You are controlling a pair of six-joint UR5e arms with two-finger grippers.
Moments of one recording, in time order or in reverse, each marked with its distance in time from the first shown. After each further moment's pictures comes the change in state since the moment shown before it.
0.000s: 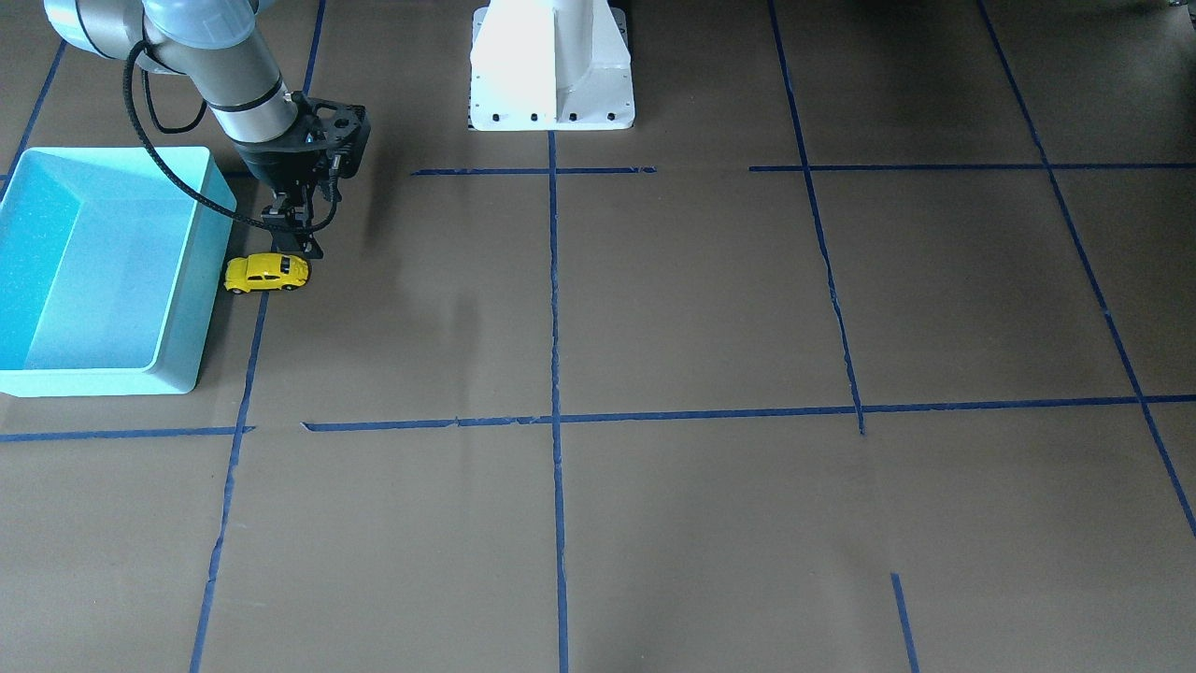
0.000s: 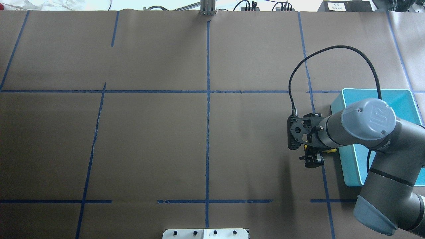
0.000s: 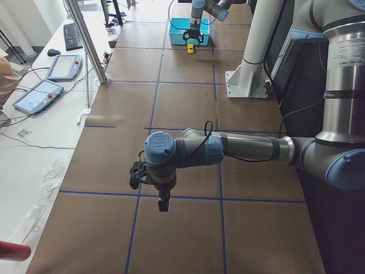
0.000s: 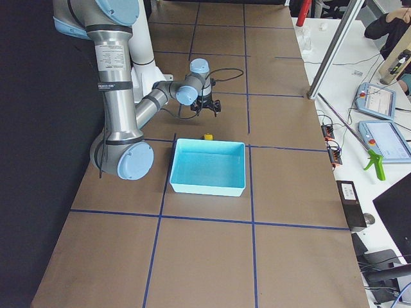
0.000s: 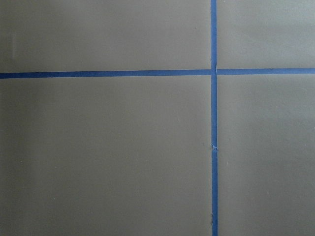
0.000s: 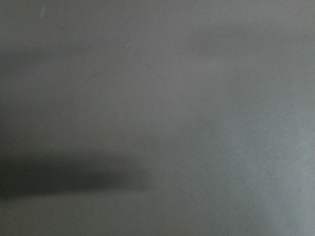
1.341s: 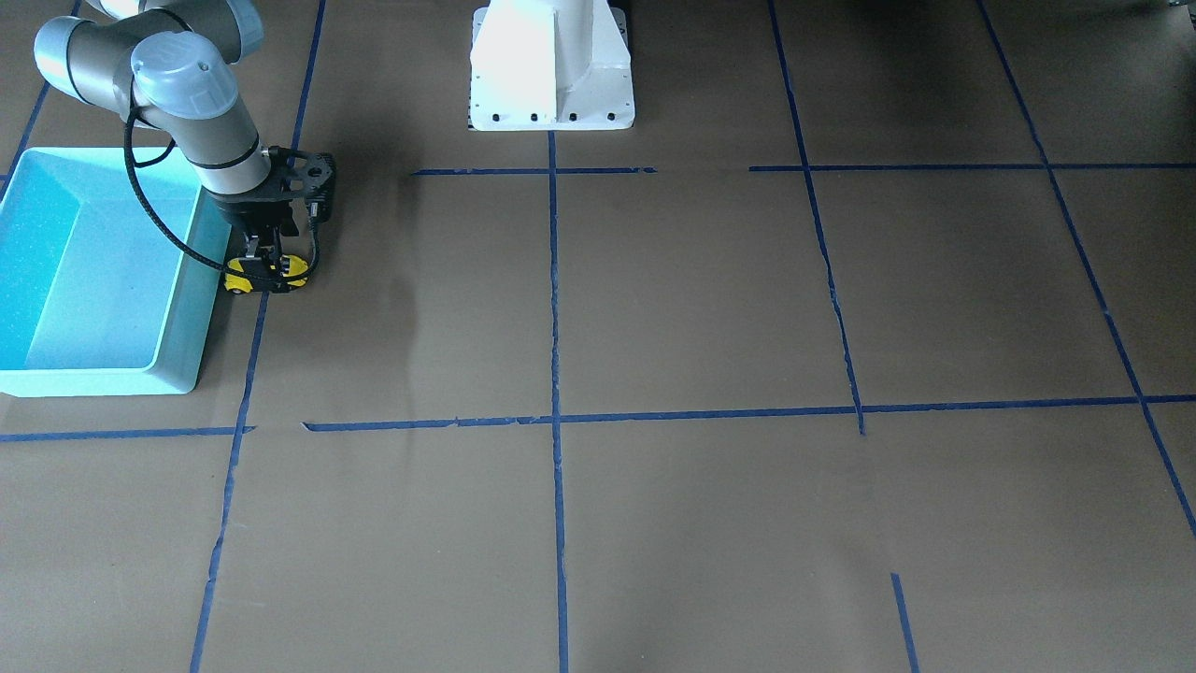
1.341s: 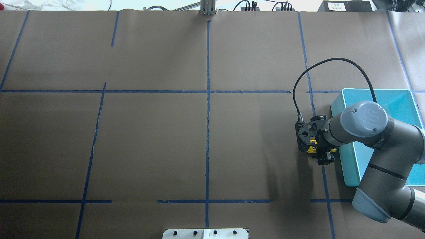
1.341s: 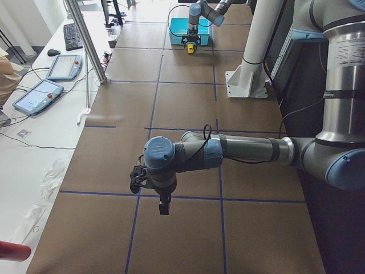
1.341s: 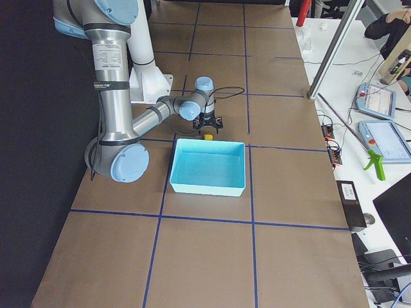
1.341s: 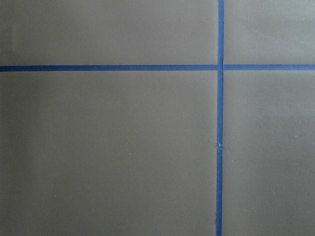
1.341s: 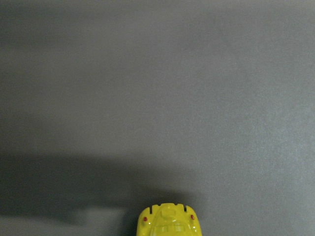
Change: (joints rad) left arm 0.000 -0.001 0.026 -0.009 -0.004 0.001; right arm 0.022 -0.019 -0.142 0.065 0.001 -0.136
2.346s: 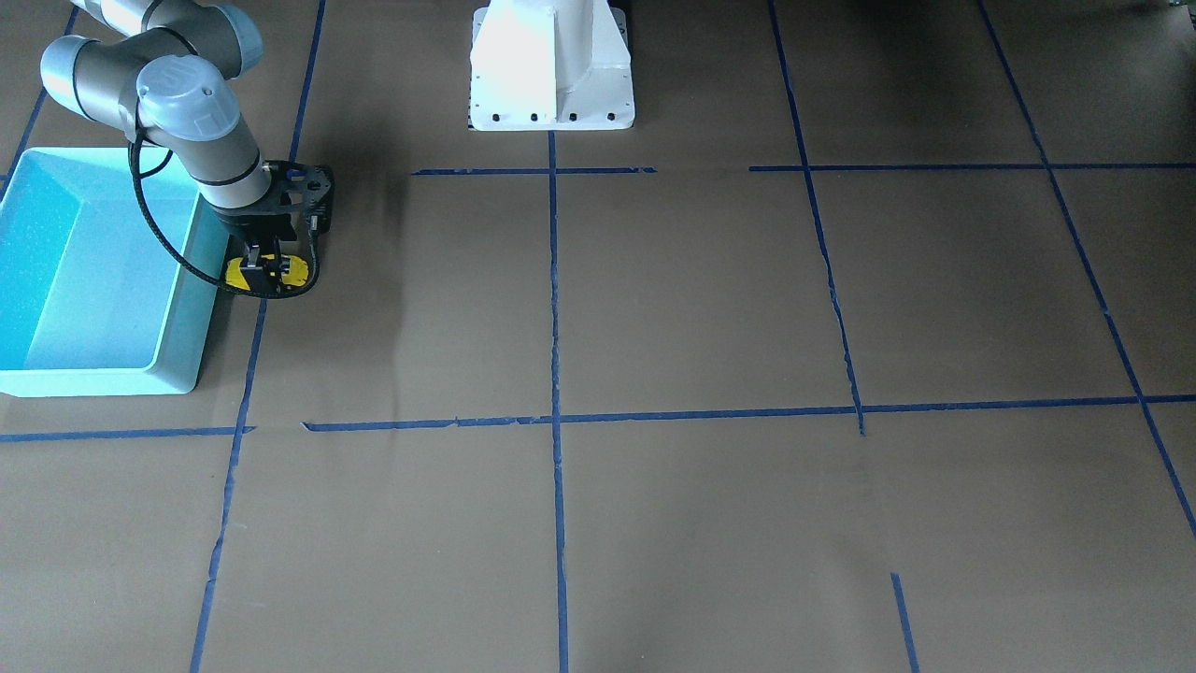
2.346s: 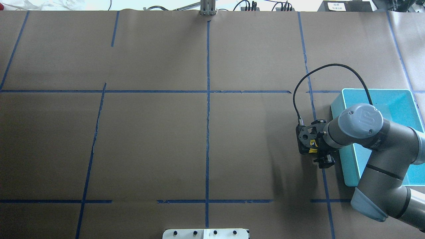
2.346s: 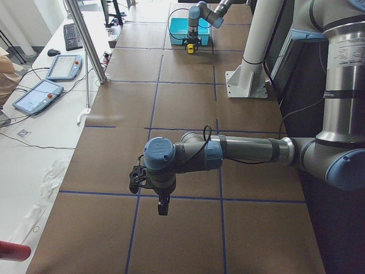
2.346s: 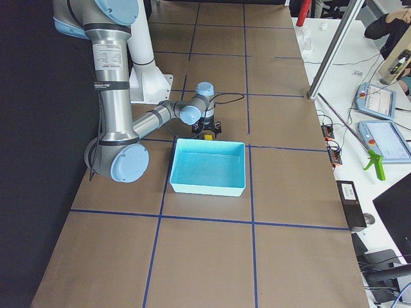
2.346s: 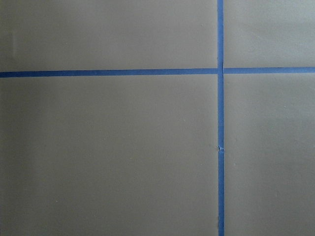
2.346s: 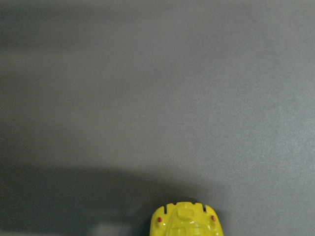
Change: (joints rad) left arm 0.000 0.001 0.007 -0.028 0.000 -0.001; right arm -0.007 -0.003 -0.047 0.017 0.033 -0.002
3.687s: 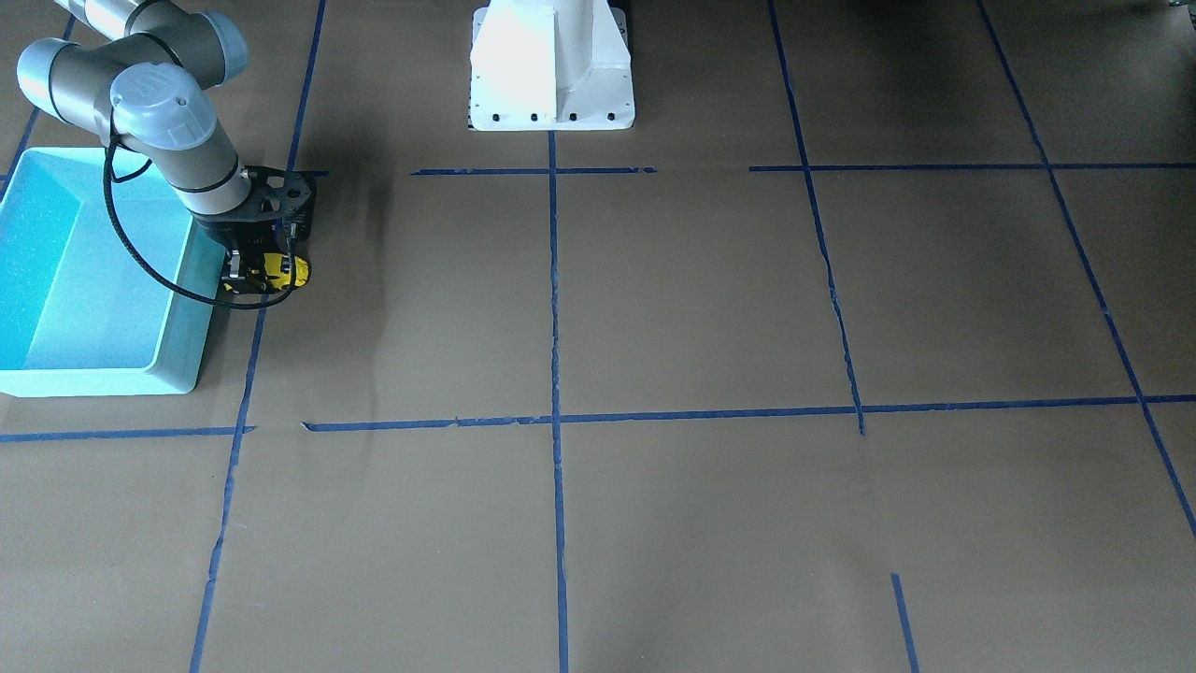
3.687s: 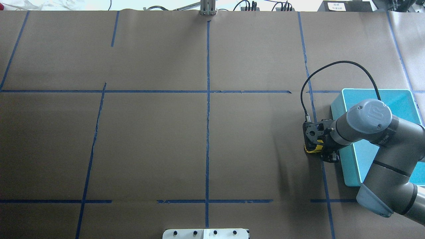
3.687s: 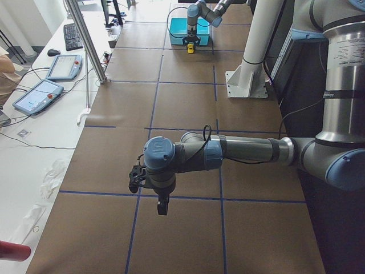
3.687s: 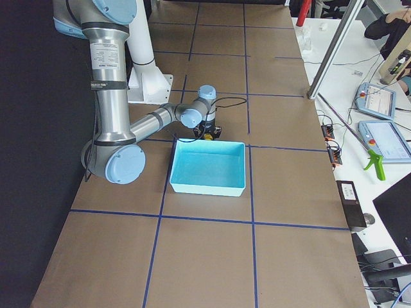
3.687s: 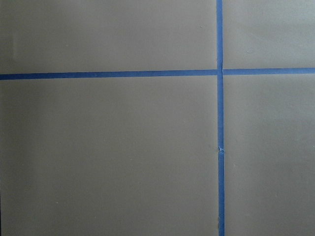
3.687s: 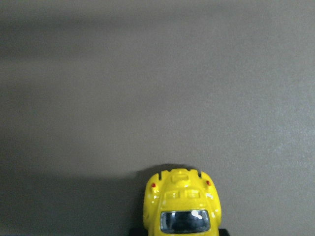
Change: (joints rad) left arm 0.000 -0.001 0.000 -0.002 0.002 0.002; right arm 0.038 -0.021 0.004 0.008 0.044 -0.005
